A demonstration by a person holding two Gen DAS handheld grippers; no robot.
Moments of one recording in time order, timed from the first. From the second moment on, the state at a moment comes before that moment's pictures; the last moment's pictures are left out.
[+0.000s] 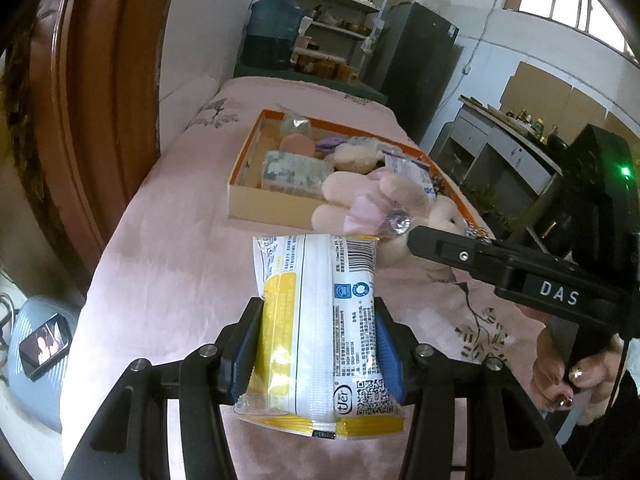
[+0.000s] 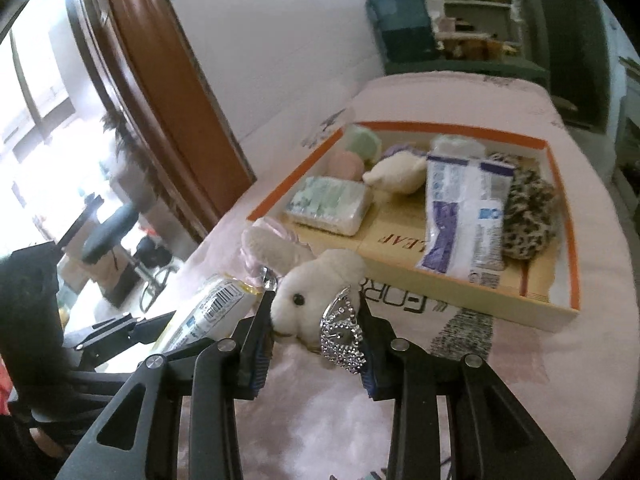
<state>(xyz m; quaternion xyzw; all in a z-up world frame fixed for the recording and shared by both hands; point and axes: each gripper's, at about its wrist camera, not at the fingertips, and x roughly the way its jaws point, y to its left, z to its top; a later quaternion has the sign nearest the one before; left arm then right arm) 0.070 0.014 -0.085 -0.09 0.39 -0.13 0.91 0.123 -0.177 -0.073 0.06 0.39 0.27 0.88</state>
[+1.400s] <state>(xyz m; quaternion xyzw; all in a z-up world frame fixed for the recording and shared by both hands) 0.154 -0.014 0.000 -0.07 0.30 -0.16 0.94 0.139 -0.263 0.025 0.07 0.28 0.10 0.95</state>
